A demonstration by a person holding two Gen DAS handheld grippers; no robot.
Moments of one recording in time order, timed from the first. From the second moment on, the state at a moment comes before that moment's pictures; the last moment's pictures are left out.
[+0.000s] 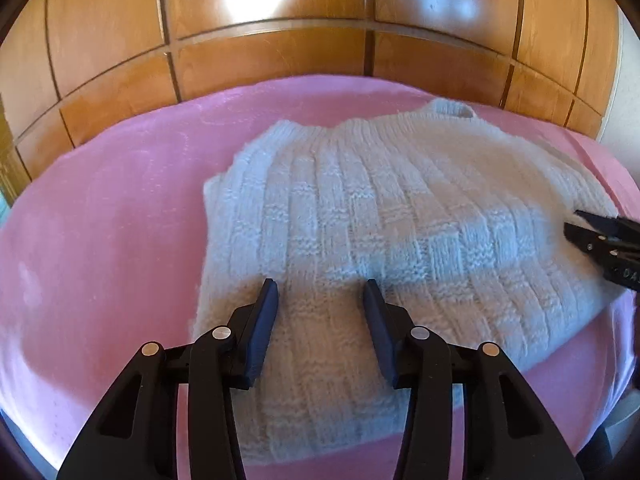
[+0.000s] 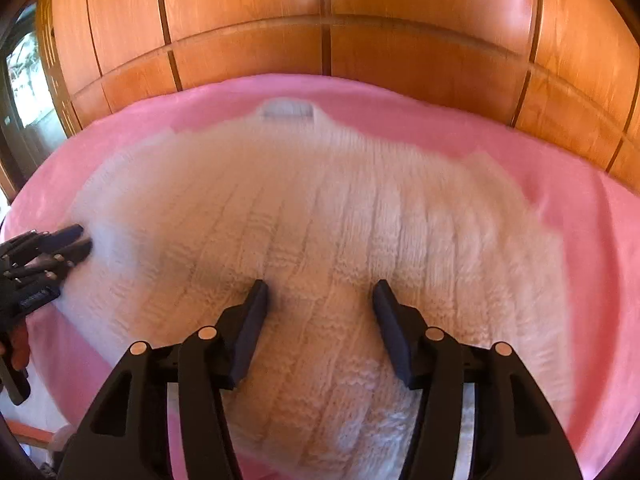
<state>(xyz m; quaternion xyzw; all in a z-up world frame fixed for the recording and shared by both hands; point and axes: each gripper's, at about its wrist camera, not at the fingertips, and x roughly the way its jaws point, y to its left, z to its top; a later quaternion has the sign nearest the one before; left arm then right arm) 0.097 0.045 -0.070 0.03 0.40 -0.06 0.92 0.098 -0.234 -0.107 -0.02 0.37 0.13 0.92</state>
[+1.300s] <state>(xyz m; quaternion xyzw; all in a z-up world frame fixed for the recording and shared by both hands) 0.076 0.106 -0.063 -0.03 0.43 0.08 0.90 0.079 -0.243 -0.108 0.02 0.31 0.13 0.94</state>
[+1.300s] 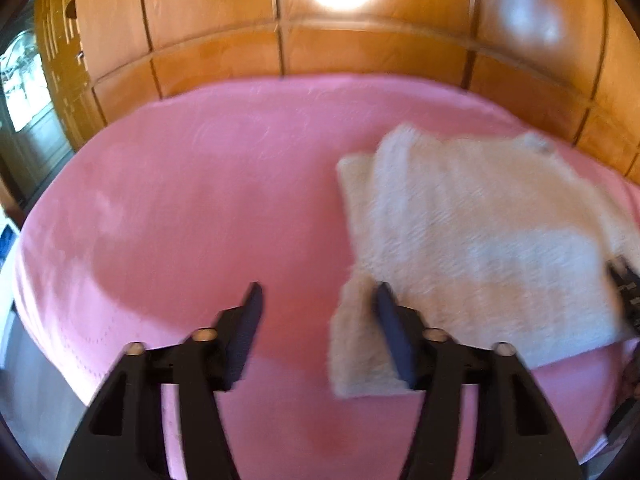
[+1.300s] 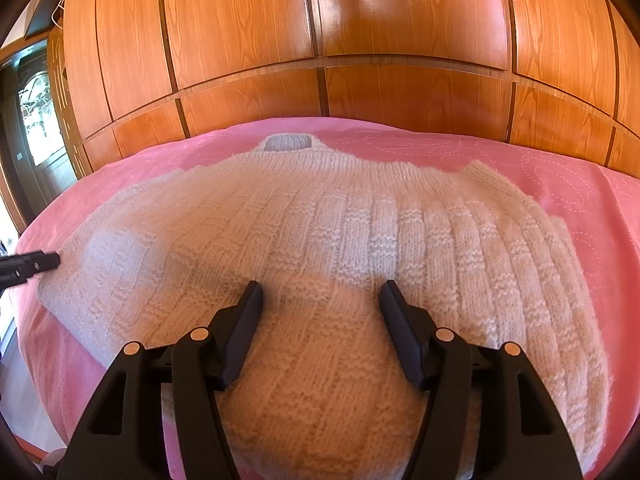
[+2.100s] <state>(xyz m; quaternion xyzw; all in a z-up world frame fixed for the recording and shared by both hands) 0.087 -0.012 -0.037 0.01 0.38 -0.07 0.92 0.068 -0.405 -0.078 0.23 0.36 0.07 0.90</state>
